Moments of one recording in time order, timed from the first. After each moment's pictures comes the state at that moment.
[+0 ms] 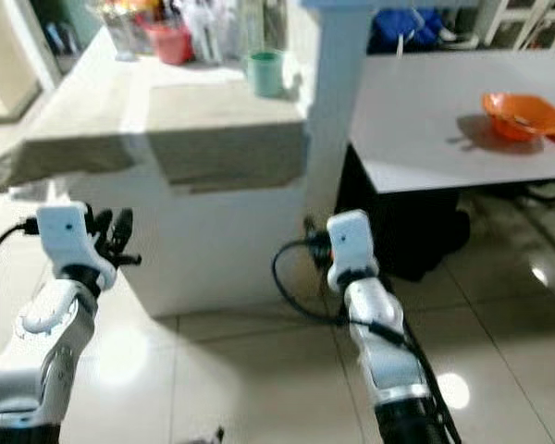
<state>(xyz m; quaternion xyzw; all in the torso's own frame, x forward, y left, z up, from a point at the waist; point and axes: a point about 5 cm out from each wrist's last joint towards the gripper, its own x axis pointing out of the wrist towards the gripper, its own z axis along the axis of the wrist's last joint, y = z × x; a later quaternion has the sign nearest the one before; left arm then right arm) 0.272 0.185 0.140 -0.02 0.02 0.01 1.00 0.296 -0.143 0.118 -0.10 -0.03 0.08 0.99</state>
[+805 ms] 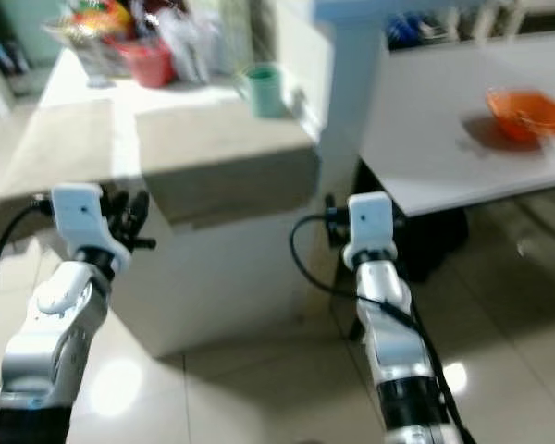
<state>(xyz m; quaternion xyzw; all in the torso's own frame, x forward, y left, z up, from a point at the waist) 0.286 0.171 0.154 -0.01 -0.01 -0.03 1.00 0.311 -0.155 0.126 -0.10 -0.04 0.01 0.99</state>
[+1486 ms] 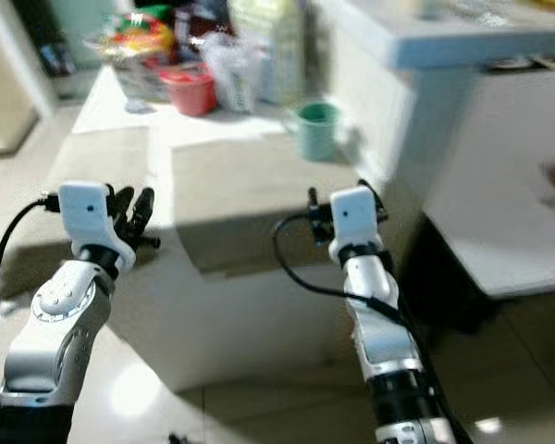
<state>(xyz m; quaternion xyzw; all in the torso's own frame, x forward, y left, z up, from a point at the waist) 0.287 0.165 0.158 0.00 -0.02 -0.04 1.00 0.314 -0.132 0.135 -0.11 -0.07 0.06 0.99</state>
